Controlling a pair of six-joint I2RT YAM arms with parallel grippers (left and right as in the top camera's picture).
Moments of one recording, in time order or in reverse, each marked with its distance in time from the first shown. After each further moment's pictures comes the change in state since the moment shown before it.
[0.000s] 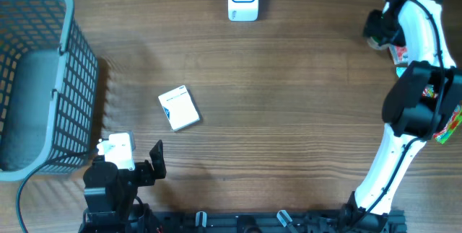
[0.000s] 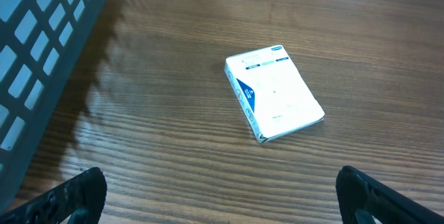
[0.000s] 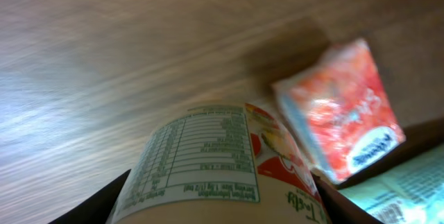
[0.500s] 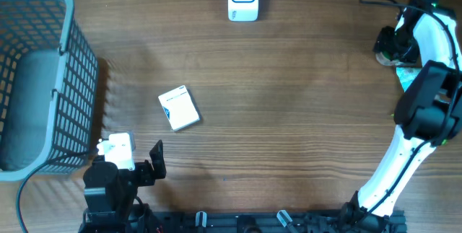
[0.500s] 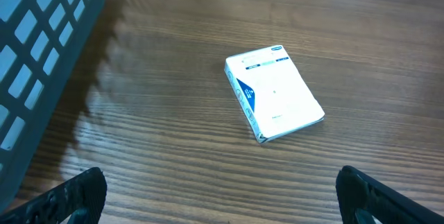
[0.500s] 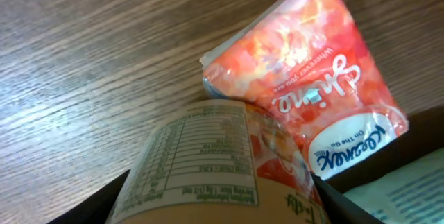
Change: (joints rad) left arm 0.000 0.000 0.000 0.000 0.000 0.000; right arm -0.104 -0.022 -0.183 0.122 -0.064 -0.053
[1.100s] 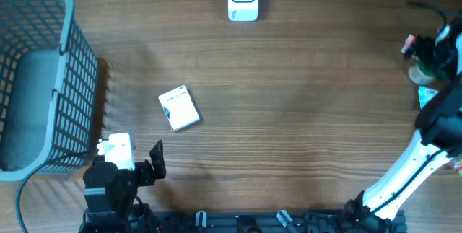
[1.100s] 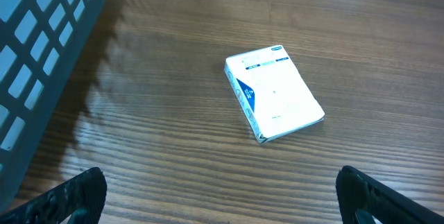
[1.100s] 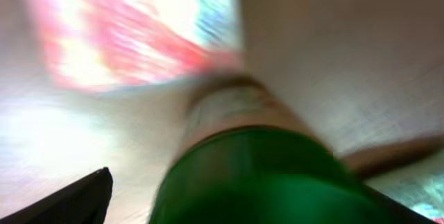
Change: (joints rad) left arm 0.000 0.000 0.000 0.000 0.000 0.000; right arm -0.170 -0.016 0.113 -0.125 -0.044 -0.006
